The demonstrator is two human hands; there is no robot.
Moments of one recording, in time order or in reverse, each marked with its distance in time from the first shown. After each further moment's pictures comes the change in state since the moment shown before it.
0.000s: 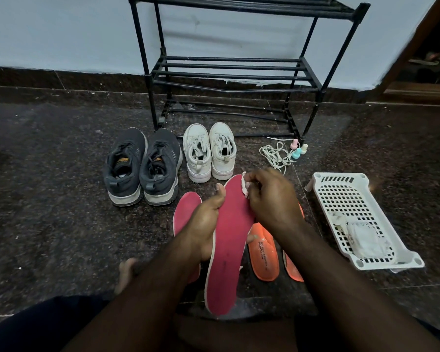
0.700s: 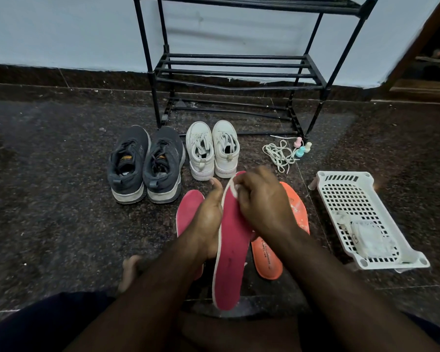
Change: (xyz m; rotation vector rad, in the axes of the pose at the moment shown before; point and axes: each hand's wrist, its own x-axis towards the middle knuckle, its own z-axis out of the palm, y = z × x) left_hand -0.001 -0.001 0.009 -0.084 -0.010 0.081; right_hand -0.009 -0.015 0.014 0.023 -0.012 -0.110
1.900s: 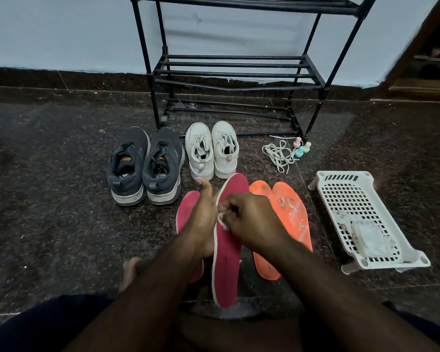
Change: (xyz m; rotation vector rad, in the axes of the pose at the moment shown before) left_hand 0.010 0.006 -0.015 0.091 0.092 0.019; right_hand -0.017 -0.017 0.000 0.162 -0.335 0.080
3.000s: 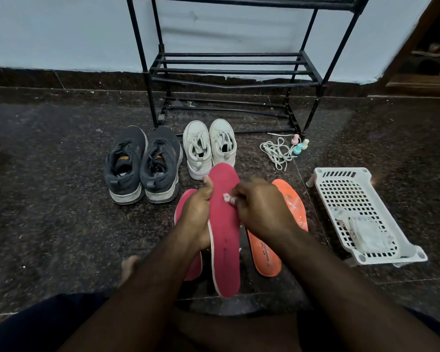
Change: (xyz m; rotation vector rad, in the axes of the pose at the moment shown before) left_hand -0.005 0.005 0.001 -0.036 0.056 0.072; right_hand 0.007 0.018 -0.012 -0.200 0.149 -0.060
